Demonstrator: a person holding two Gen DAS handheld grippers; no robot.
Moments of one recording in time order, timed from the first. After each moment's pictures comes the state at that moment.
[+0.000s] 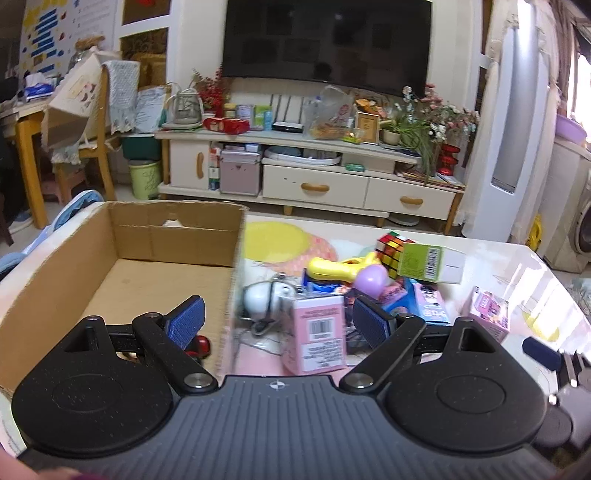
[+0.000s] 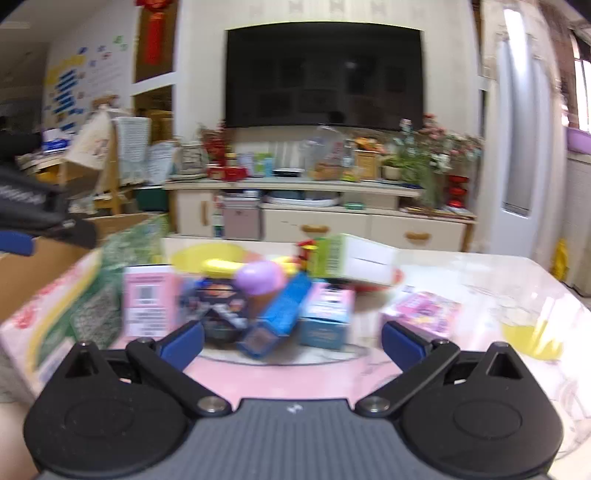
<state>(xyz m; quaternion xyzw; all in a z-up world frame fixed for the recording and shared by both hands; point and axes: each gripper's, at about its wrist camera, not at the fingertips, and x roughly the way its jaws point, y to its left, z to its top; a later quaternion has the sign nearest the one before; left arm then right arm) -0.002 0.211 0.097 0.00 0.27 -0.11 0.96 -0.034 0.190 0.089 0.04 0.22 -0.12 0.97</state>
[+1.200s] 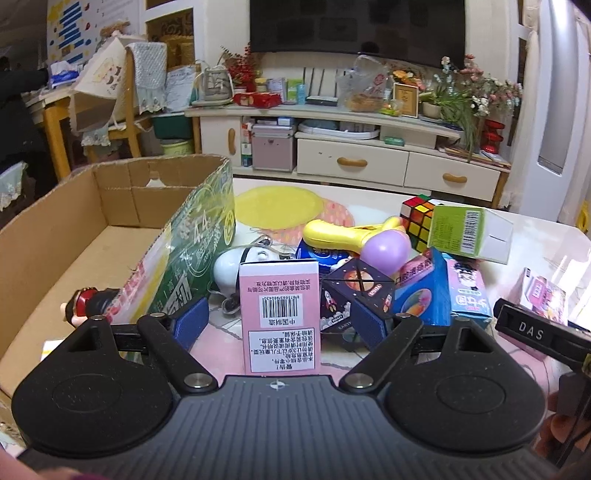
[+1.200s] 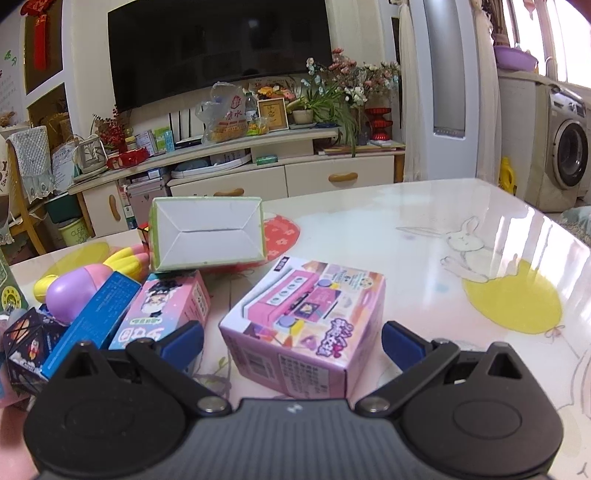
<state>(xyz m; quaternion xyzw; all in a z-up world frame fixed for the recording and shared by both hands) 0.031 0.161 0.053 0.02 0.30 -0.02 0.95 0.041 0.085 0.033 0.14 0.28 -0.21 0.93</state>
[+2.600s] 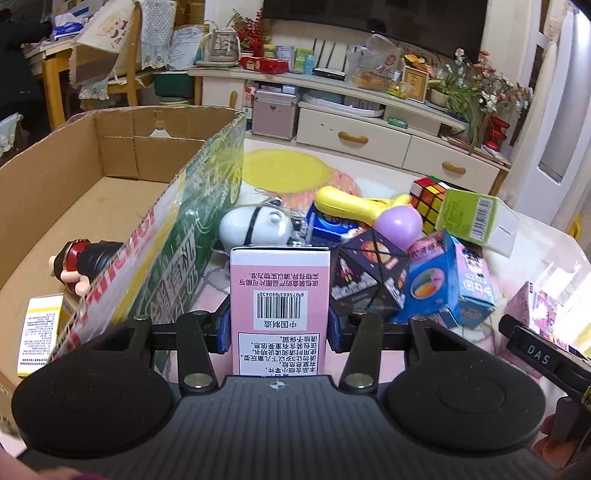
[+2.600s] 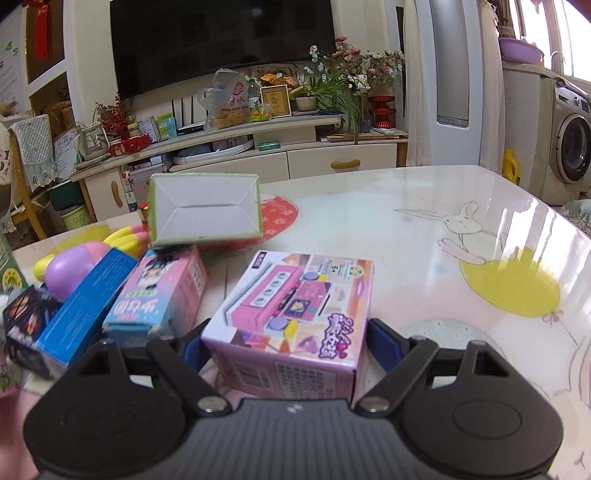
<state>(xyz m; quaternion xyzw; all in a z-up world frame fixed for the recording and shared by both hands) 0.034 0.178 0.043 -0.03 0.35 -0.03 0.93 0.023 0.091 0.033 0.13 0.30 -0.20 0.92</state>
